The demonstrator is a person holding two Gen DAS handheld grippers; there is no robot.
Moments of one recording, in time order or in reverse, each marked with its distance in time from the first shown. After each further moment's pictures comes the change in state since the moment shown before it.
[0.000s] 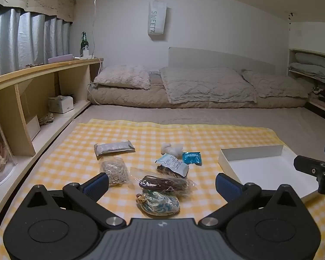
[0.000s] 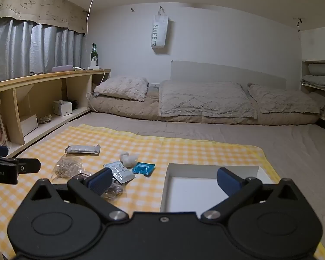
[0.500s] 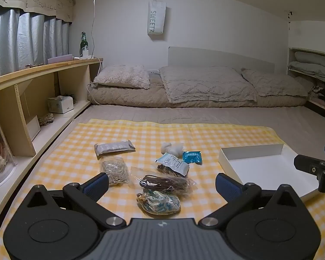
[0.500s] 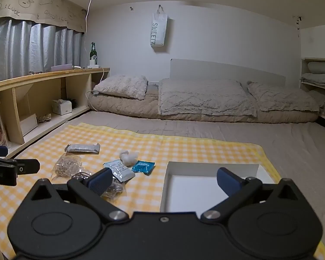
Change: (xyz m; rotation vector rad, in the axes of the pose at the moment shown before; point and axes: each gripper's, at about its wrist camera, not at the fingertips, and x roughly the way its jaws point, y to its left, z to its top) left arm 0.000 0.000 0.000 0.001 -0.001 0.001; right arm 0.000 0.000 0.000 0.002 0.007 0.001
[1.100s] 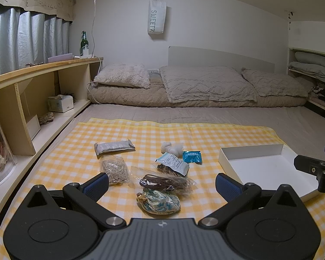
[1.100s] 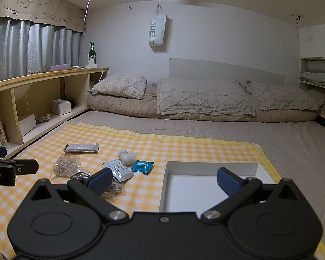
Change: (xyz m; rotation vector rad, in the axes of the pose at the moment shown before) left arm 0.000 0.000 0.000 -0.003 0.003 0.002; right arm 0.000 -0.001 0.000 0.003 0.006 -0.004
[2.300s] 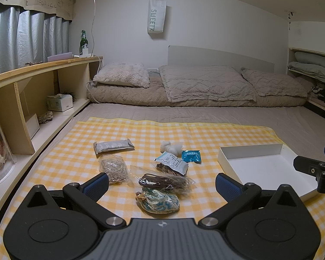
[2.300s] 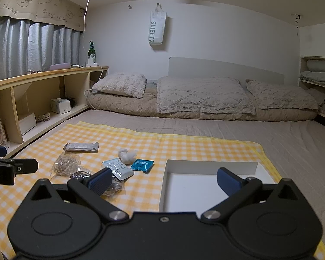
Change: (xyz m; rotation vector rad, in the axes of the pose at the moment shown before) left arm 0.002 -0.002 -0.005 -0.002 0.003 0.000; right arm 0.002 0.001 -0.002 0.002 0.006 -0.001
